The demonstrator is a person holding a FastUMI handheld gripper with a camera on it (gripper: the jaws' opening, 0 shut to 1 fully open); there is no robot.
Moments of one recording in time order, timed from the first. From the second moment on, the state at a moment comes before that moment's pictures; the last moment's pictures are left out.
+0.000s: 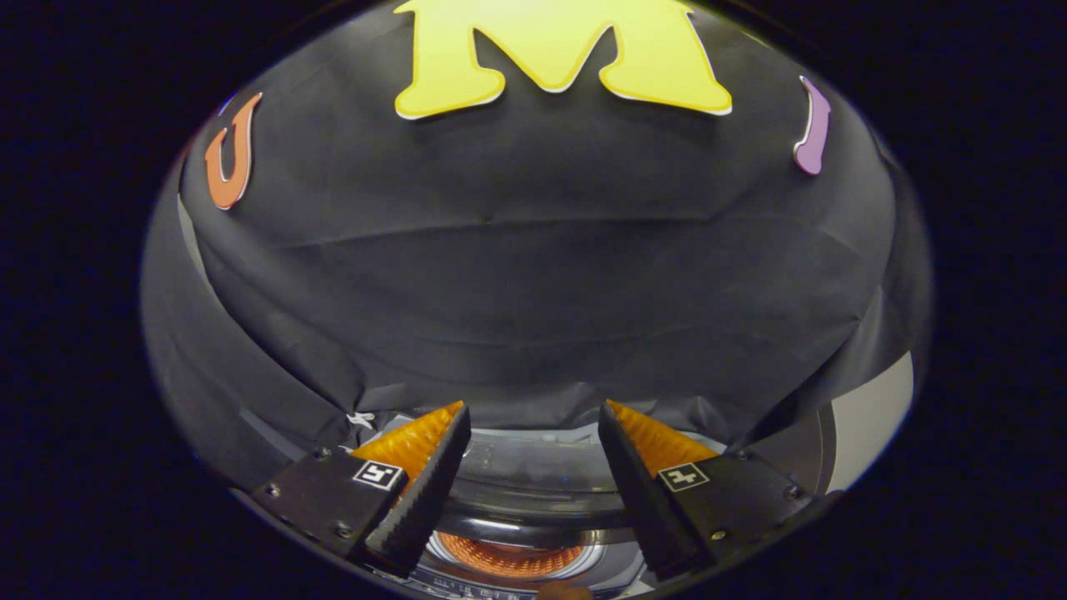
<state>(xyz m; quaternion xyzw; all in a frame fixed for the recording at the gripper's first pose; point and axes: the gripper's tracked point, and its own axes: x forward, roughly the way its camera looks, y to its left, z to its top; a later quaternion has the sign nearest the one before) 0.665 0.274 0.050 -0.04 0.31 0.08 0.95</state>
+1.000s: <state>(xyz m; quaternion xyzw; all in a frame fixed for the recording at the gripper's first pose) 0.667 0.276 0.045 -0.04 0.28 0.09 0.95</state>
